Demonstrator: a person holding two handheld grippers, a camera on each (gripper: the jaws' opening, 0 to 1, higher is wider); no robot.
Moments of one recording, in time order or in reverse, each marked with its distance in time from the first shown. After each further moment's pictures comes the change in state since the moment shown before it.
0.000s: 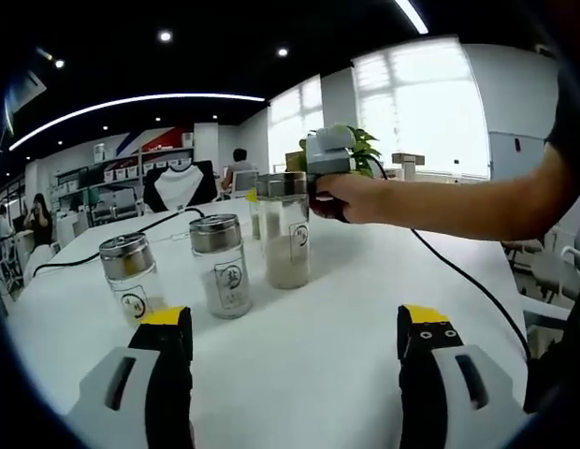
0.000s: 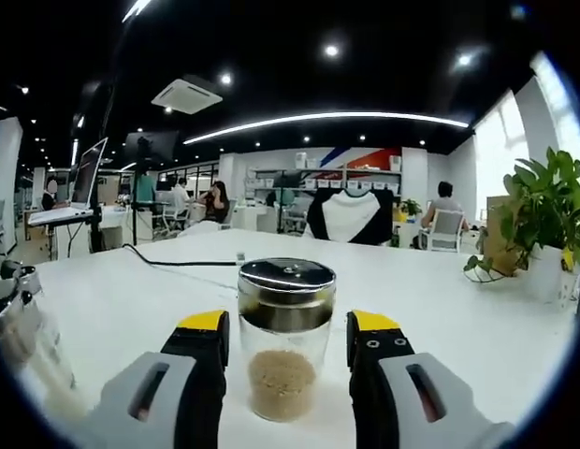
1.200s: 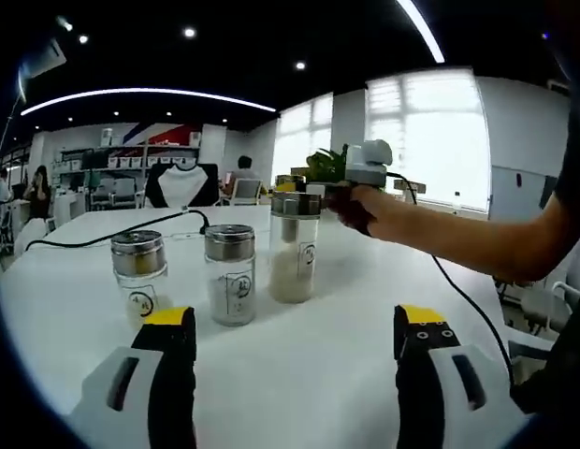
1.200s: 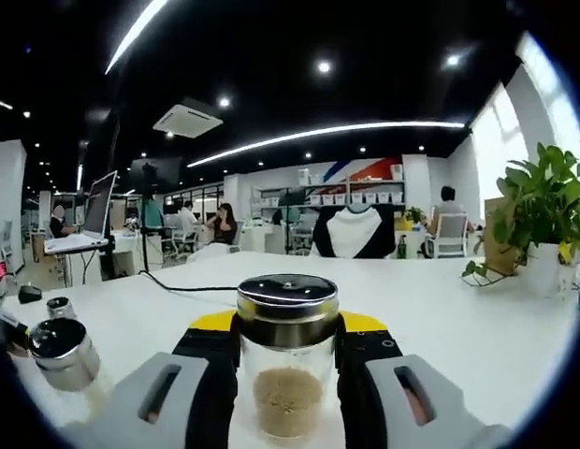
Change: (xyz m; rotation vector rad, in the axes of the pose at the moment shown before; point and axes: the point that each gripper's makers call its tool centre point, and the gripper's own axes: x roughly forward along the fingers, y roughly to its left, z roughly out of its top) left arm -0.005 0.008 0.012 -0.124 -0.068 -0.028; right arm -0.048 0.003 0.031 0.054 -0.079 0.043
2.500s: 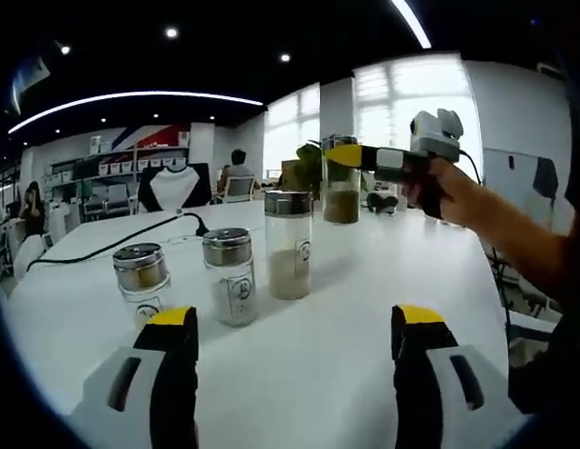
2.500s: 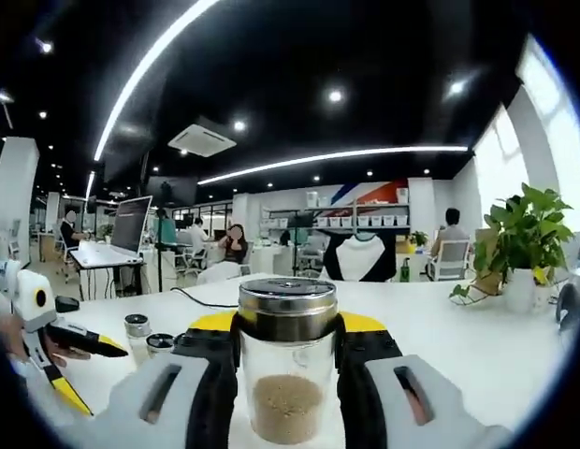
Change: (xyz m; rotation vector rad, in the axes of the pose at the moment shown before) left arm -0.008 -0.001 0.004 0.074 0.038 -0.024; right arm -0.112 0.055 0.043 -0.022 -0.099 0.036
